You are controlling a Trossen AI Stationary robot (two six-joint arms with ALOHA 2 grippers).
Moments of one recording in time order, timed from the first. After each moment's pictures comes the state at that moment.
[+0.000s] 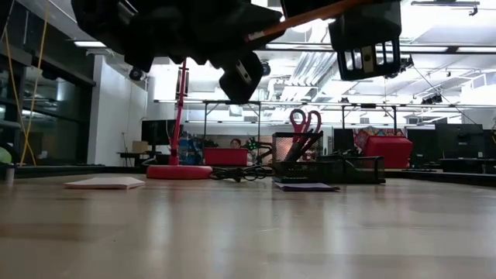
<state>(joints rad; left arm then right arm) -0.06 1.78 0.82 0.72 0.44 -0.33 0.24 1.67 1.11 -0.15 -0.67 1.08</state>
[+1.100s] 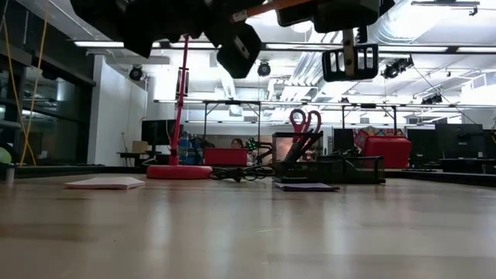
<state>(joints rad) -0.05 1.70 0.82 0.70 0.51 -0.32 0.20 1.66 1.11 -0.14 -0.67 0.99</state>
